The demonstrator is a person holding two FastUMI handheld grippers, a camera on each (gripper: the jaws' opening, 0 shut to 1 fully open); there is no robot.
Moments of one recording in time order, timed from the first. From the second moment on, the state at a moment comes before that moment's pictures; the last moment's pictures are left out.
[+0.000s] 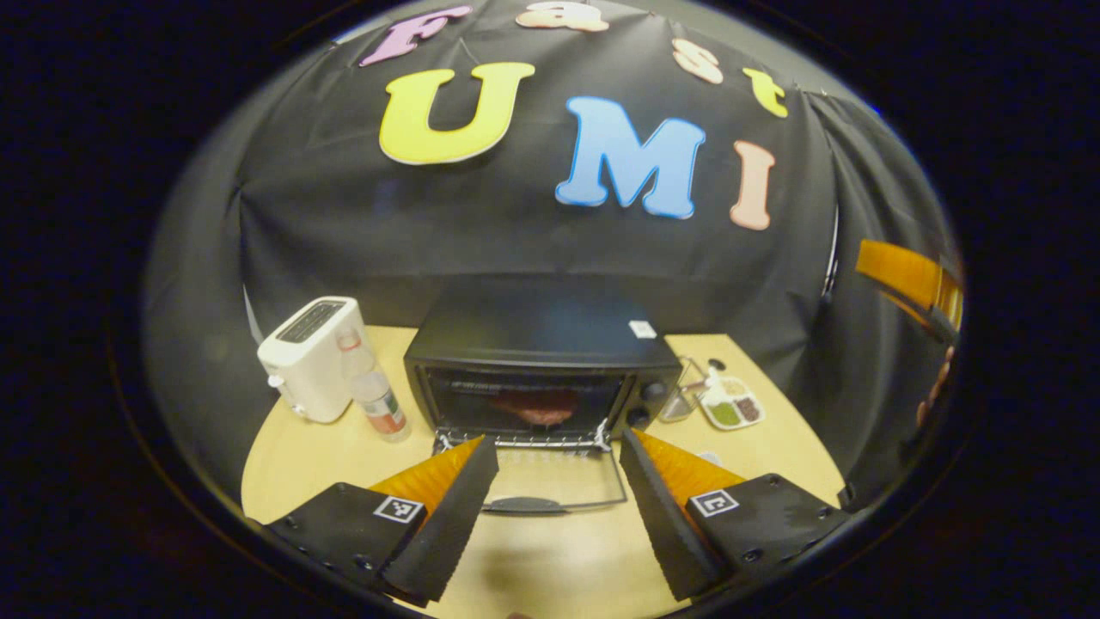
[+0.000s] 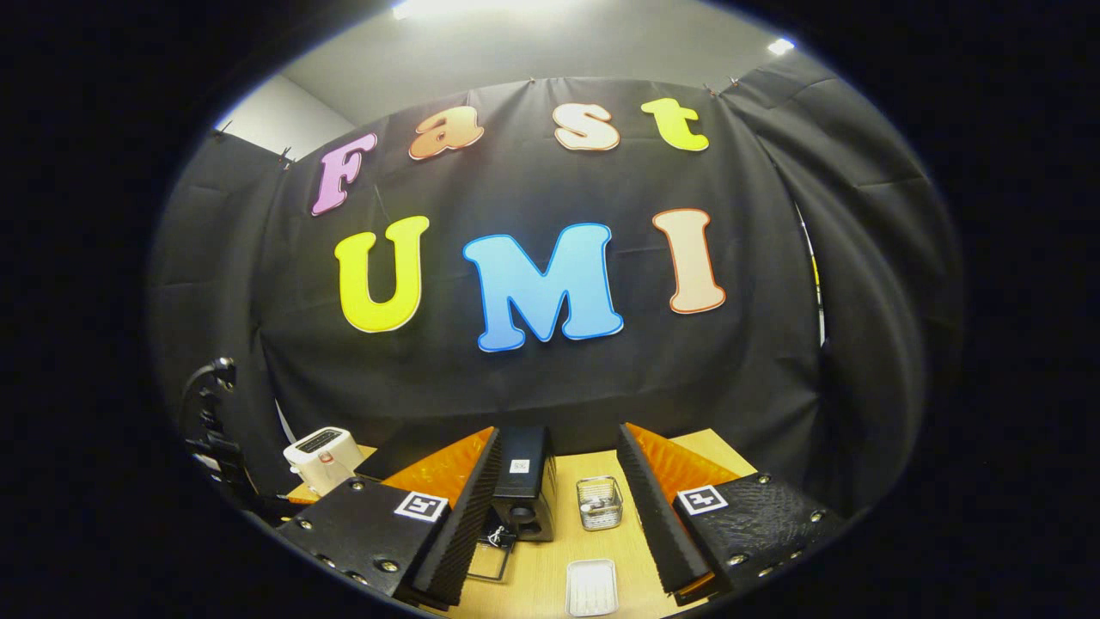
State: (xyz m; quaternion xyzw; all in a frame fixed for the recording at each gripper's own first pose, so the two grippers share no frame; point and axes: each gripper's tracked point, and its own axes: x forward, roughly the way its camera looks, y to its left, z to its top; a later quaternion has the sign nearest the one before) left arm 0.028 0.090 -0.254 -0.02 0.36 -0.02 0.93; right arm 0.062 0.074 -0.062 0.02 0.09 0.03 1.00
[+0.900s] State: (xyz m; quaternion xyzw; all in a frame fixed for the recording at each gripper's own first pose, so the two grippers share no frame) left arm -0.023 0.101 -0.447 0.00 0.59 -0.02 0.81; right arm 0.064 0.027 -0.098 0.02 0.13 -0.02 0.99
